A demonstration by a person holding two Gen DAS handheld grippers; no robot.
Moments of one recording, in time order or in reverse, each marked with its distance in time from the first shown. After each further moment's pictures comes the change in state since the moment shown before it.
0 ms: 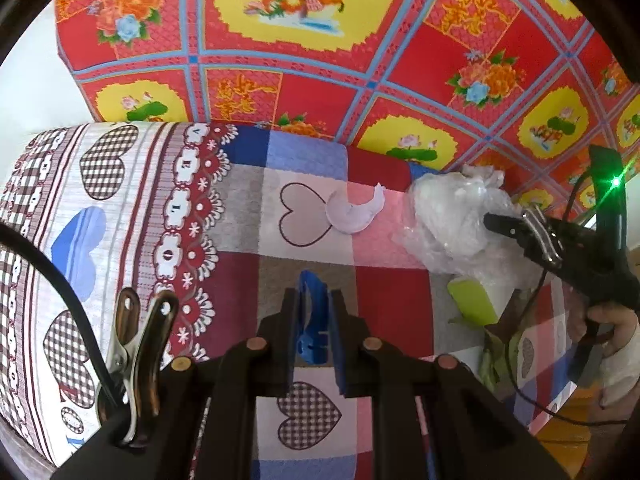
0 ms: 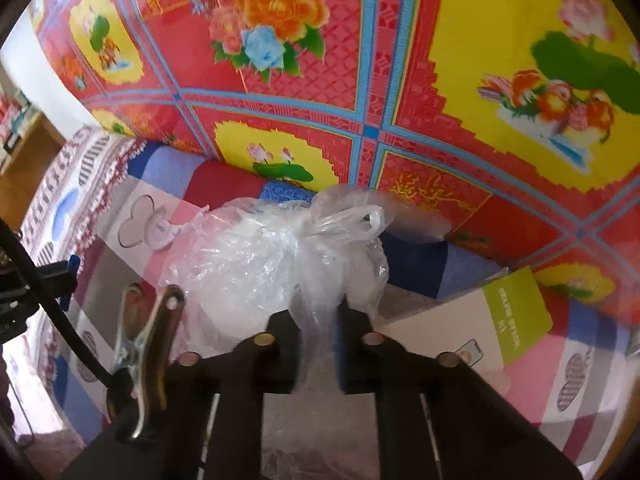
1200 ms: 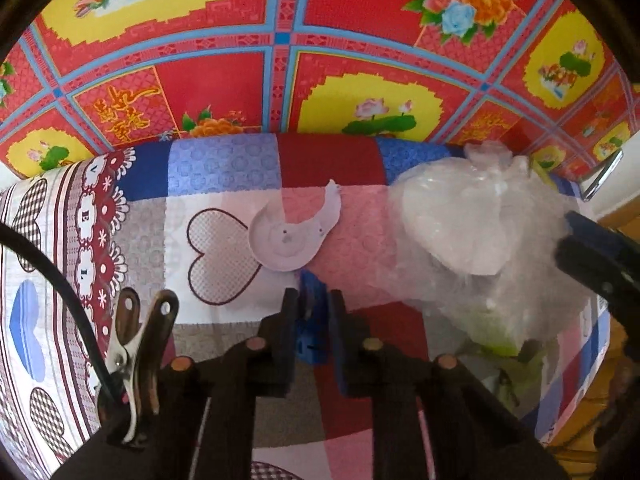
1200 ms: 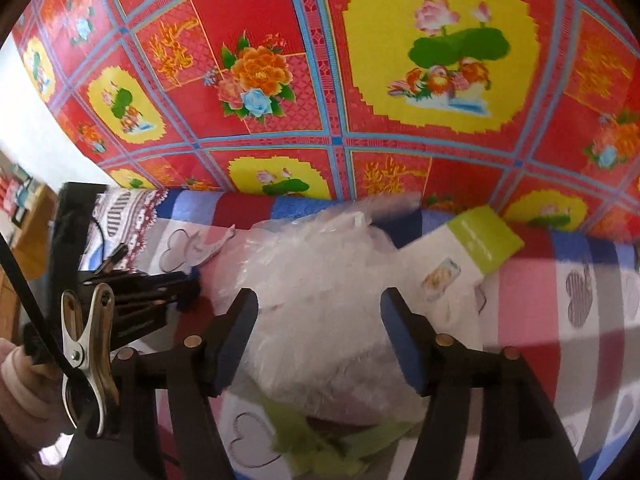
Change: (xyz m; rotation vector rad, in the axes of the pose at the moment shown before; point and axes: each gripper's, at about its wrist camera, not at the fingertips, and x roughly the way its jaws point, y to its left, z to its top) left arm 0.075 -0.058 0.030 0.173 0.089 0.011; right arm -0.049 -0.006 -0.030 0.186 -0.116 0.033
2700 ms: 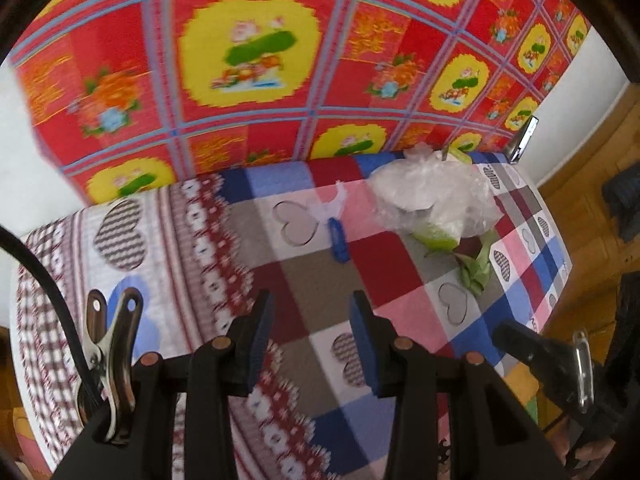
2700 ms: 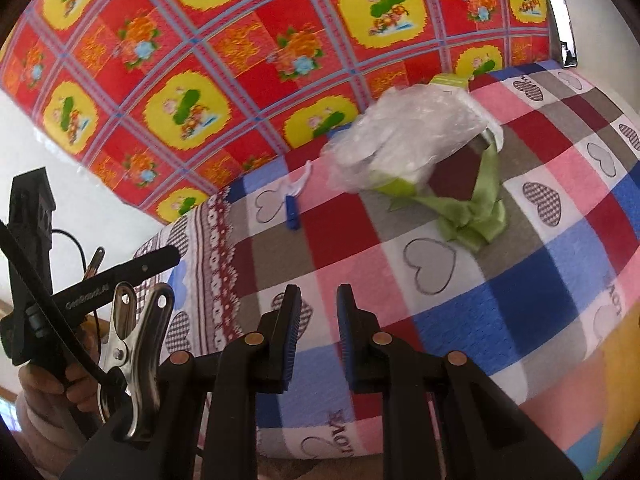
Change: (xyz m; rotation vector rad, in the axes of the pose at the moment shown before) left arm -0.145 0.077 -0.045 0.200 -0.098 -0.137; right arm -0.074 0.137 -0.124 0.514 -0.116 -0.021
